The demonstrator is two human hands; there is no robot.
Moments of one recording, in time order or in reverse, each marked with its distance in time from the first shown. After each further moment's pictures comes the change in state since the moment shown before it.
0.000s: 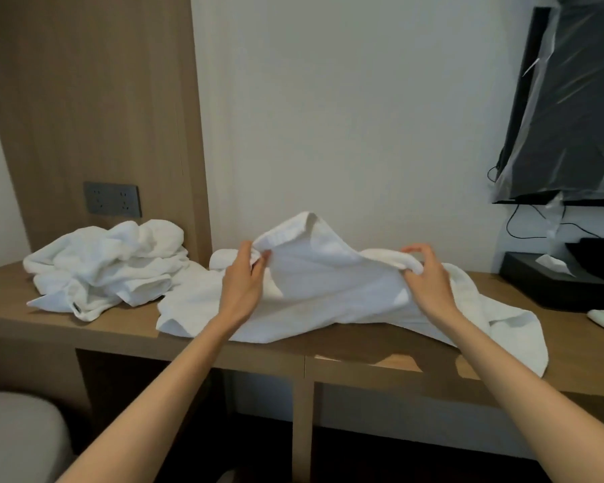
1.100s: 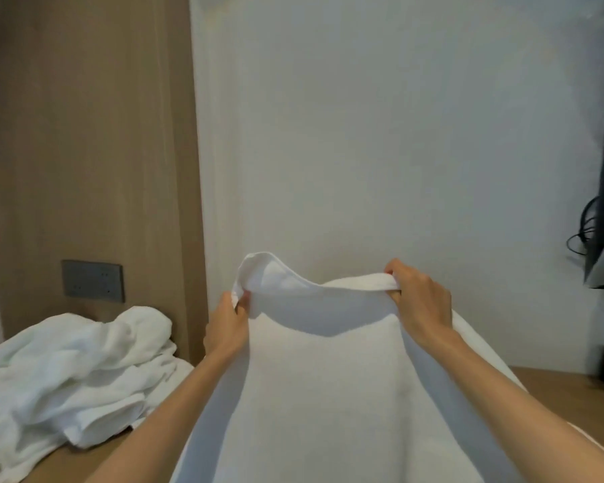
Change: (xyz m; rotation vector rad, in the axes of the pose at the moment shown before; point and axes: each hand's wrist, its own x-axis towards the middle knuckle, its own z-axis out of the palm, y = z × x) left_hand 0.187 -0.093 0.033 0.290 0.100 -0.323; right_hand 0.182 -0.036 0.097 -0.572 0.085 -0.289
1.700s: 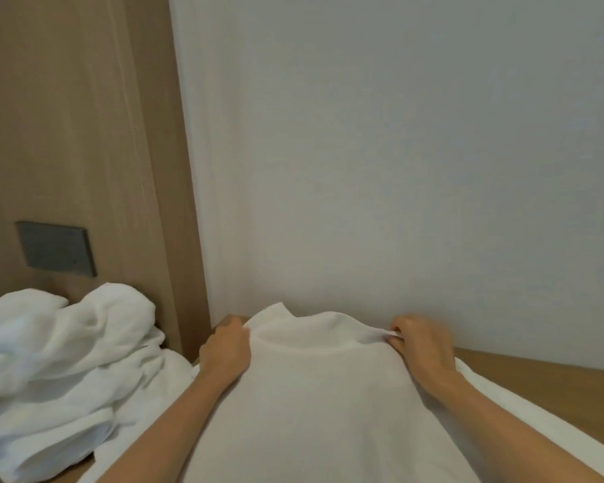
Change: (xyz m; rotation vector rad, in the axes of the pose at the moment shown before) left_hand 0.067 -0.112 0.087 0.555 -0.260 -0.039; right_hand -0.017 0.036 0.213 -0.147 -0.346 -0.058
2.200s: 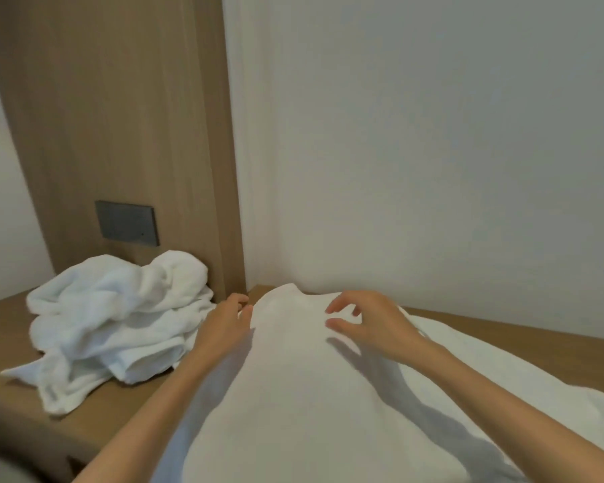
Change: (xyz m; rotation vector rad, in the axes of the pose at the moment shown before) left_hand -0.094 -0.045 -0.069 -0.315 0.034 0.078; right_hand -0.081 -0.105 -0.120 0.582 -0.273 -0.279
